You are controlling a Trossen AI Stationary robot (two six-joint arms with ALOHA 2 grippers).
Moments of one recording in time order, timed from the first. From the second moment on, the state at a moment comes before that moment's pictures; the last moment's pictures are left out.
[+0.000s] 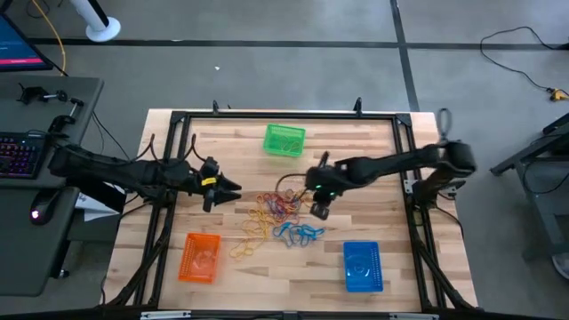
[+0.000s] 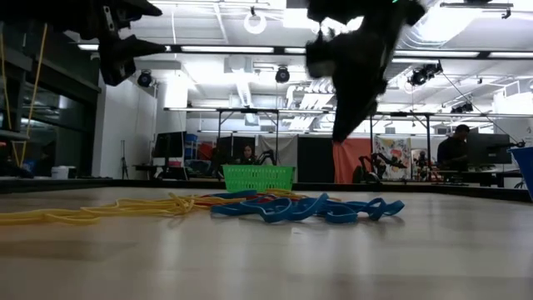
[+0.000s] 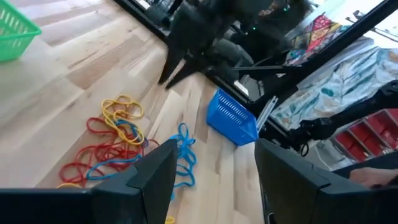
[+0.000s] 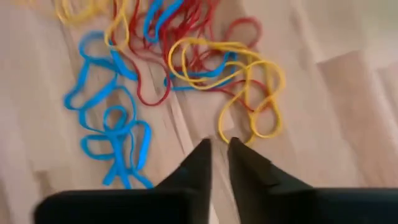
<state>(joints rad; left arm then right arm) -0.14 0.71 0.44 0.02 -0.06 -0.71 0.03 1.68 1.17 -0.66 -0.03 0.36</state>
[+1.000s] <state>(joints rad) -0.14 0.71 0.44 0.03 -0.12 -0.70 -0.03 1.95 1.29 -0.74 -0.01 0.00</state>
